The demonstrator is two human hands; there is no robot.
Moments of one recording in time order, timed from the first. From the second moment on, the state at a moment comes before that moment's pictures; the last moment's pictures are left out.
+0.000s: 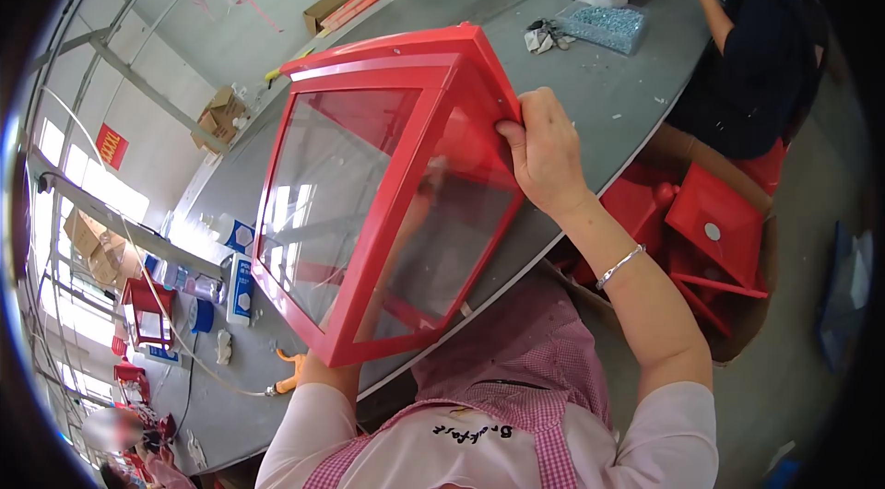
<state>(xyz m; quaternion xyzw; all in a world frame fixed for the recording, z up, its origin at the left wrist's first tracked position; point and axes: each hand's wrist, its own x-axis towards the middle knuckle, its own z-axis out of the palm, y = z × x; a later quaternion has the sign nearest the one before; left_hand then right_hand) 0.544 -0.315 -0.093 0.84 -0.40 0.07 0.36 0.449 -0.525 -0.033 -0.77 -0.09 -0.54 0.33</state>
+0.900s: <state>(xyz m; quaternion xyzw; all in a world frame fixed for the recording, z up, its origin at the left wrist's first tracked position) 0.460 -0.298 -0.073 0.72 -0.24 -0.22 0.61 0.434 -0.515 -0.026 -0.79 -0.03 -0.53 0.30</state>
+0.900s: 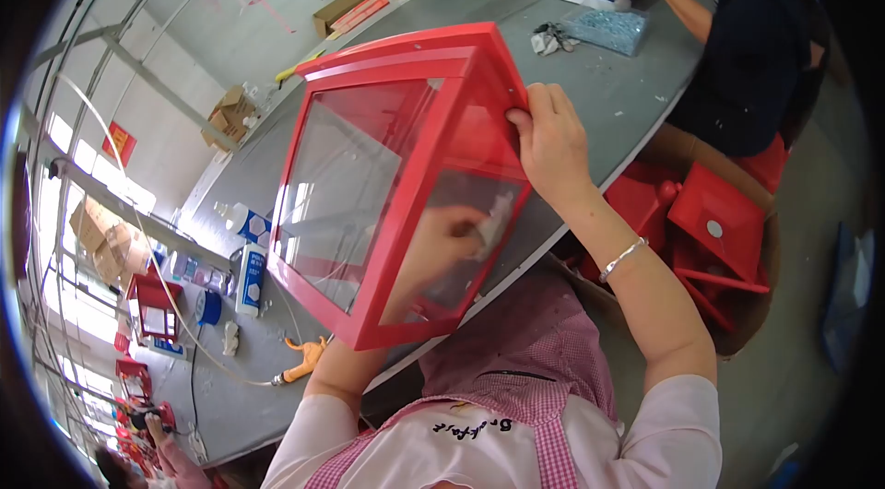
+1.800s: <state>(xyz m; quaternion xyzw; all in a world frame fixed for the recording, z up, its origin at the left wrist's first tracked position) 0.396 0.087 -0.072 0.94 0.08 0.32 0.07 0.431 -0.482 0.136 -0.82 -0.20 -0.51 0.16</state>
